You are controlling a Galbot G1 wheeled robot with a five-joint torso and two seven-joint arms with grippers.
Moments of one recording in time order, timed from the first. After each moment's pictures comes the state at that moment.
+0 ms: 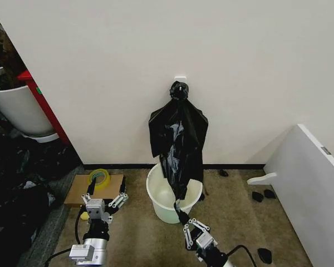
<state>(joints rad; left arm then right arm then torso) 1.75 -1.39 -0.46 -2.15 -0.08 -0.30 -0.15 -1.73 1.23 0.22 1.97 -0.08 0.58 -0.21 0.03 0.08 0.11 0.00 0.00</state>
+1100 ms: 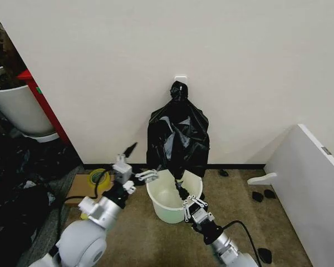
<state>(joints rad) 1.21 -0.86 -0.08 -2.20 -0.50 -0.08 -0.09 -1.55 1.31 0.26 1.91 -0.24 0.56 -0.13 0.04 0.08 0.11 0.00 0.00</state>
